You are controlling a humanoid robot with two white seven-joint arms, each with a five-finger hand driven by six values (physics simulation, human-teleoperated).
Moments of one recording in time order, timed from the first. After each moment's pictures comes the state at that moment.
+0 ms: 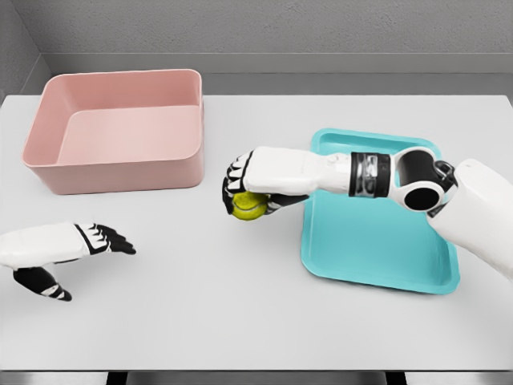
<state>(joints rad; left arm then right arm) -0.30 1.29 -0.73 -1.73 -0.03 -0.61 -0.36 -0.80 -0.55 0.94 -1.53 0.29 -0.61 0.36</state>
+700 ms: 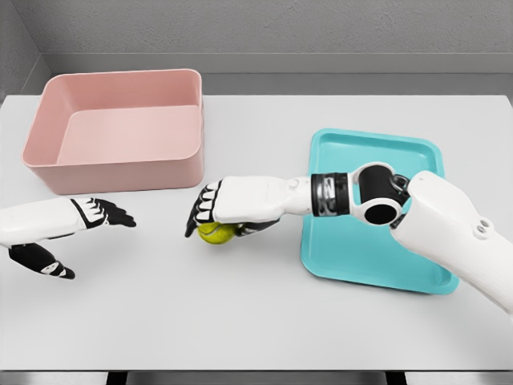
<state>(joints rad) -0.31 1.29 -0.65 -1.74 0.06 -0.61 -0.36 -0.79 -0.45 1.00 -1.50 0.39 -0.61 0.39</state>
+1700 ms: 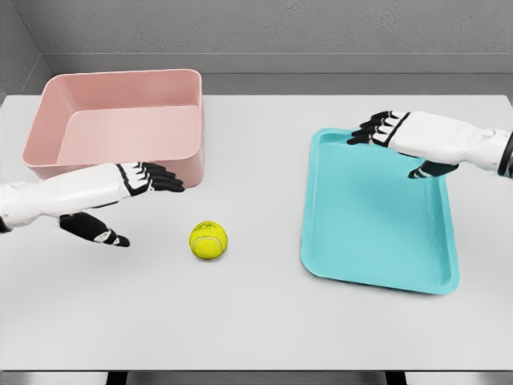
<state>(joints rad) -0.44 1.07 -0.66 -1.76 0.05 -0.61 -0.35 -0.62 -0.93 0.58 -1.52 0.37 -0.61 0.43</state>
